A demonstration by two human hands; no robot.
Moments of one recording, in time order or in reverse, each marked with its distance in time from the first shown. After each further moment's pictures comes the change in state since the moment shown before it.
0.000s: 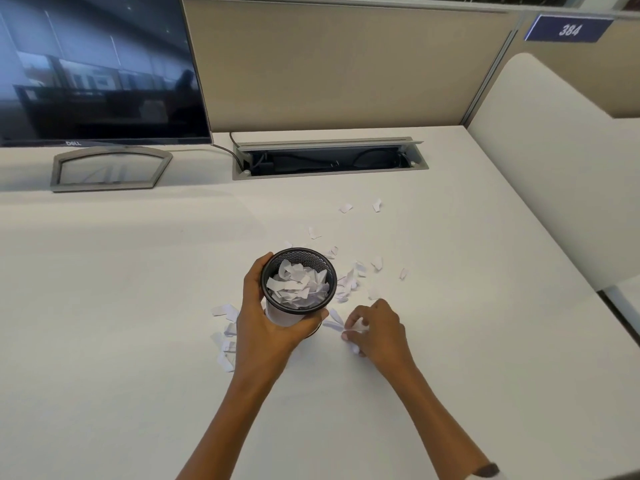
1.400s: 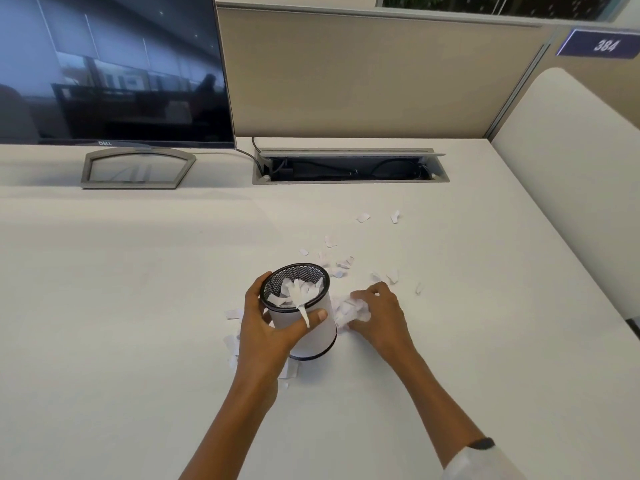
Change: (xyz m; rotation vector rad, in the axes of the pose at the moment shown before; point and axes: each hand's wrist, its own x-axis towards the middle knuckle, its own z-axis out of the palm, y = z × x) left_hand 0.005 -0.010 -0.009 -0.156 0.097 -0.289; right_hand 0.043 -0.011 0.006 -0.092 -0.015 -0.177
